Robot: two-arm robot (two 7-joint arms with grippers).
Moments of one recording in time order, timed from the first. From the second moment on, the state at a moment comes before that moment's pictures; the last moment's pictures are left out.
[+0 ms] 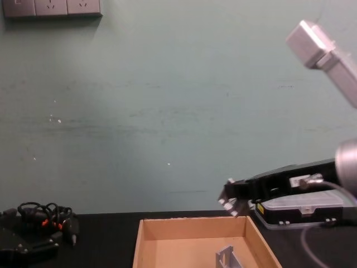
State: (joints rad) left arm -0.20 0.60 0.45 -1.41 -0.25 -0.12 0.03; right arm 0.41 0.38 -0.41 -1.60 0.33 0.55 0.42
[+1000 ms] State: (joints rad) left arm -0.20 0.60 0.45 -1.41 -0.25 -0.12 0.03; right arm 0.59 0.24 -0.59 -1.23 0.36 0.45 0.48
